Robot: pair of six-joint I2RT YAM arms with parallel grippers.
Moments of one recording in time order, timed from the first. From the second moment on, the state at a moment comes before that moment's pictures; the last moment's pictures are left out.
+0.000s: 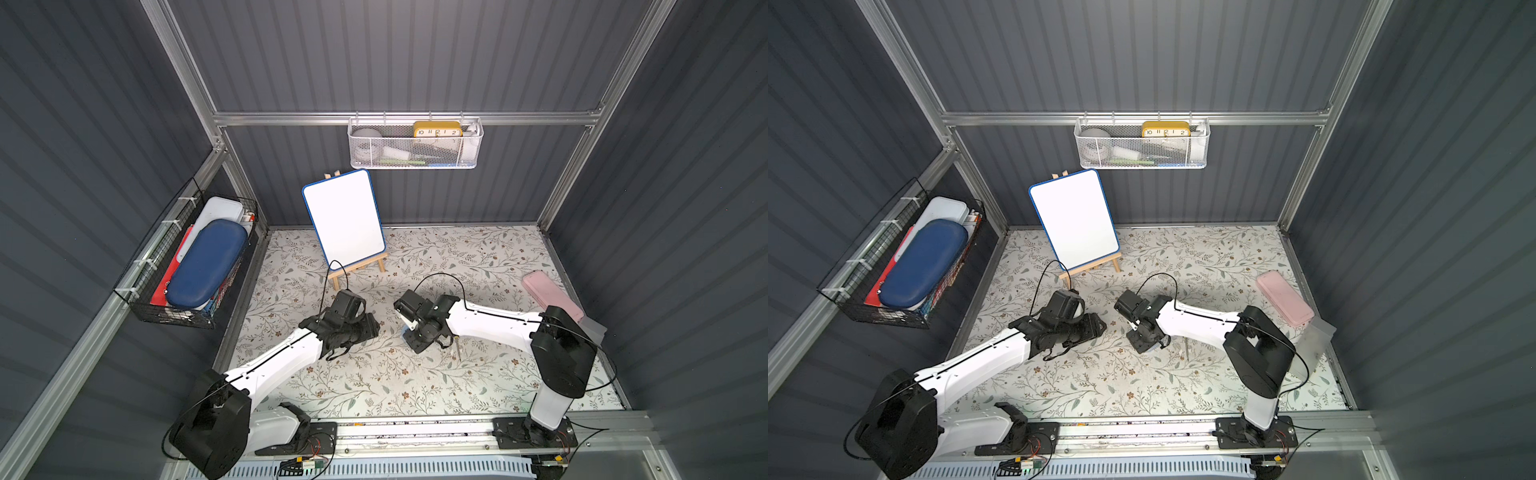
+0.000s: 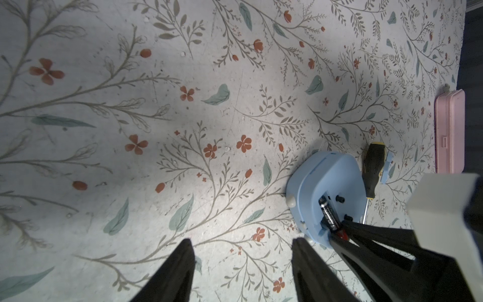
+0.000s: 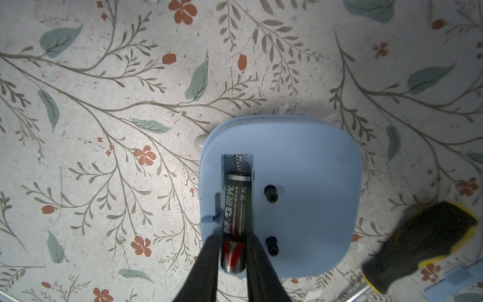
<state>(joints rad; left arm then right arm) -0.58 1.26 0.70 -0.39 0.15 -0.75 0.91 1.78 1.21 -0.74 0.07 0.23</state>
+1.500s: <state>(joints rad) -0.58 1.26 0.70 -0.39 0.15 -0.75 0.71 1.70 1.12 -0.72 0.19 0.29</state>
